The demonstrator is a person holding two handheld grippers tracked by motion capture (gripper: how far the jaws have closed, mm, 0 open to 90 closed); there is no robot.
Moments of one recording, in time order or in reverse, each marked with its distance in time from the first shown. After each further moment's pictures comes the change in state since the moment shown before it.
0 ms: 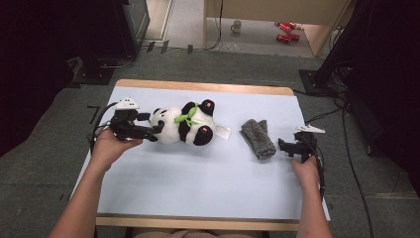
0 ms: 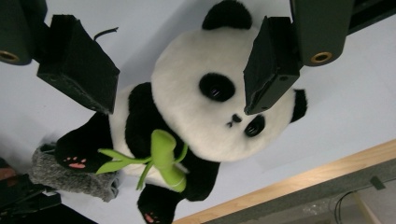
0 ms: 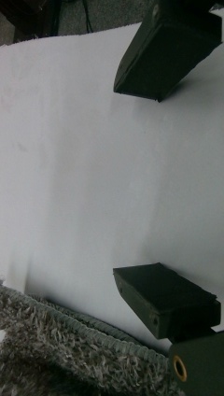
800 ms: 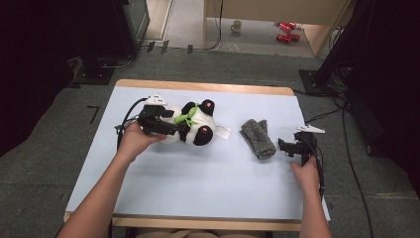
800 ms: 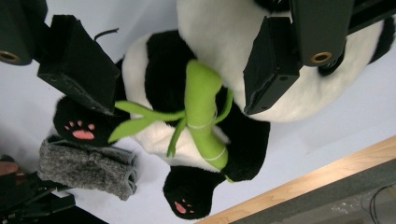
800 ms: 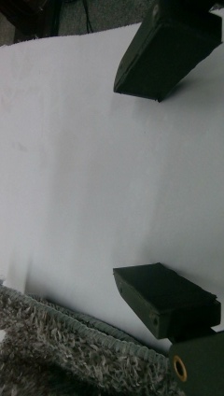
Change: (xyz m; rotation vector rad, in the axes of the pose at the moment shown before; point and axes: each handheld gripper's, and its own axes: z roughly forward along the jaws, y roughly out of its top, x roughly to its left) left arm -0.016 0.024 0.064 0.032 -0.060 0.037; right arm 0.000 0.000 0.000 0.000 -0.001 -0.001
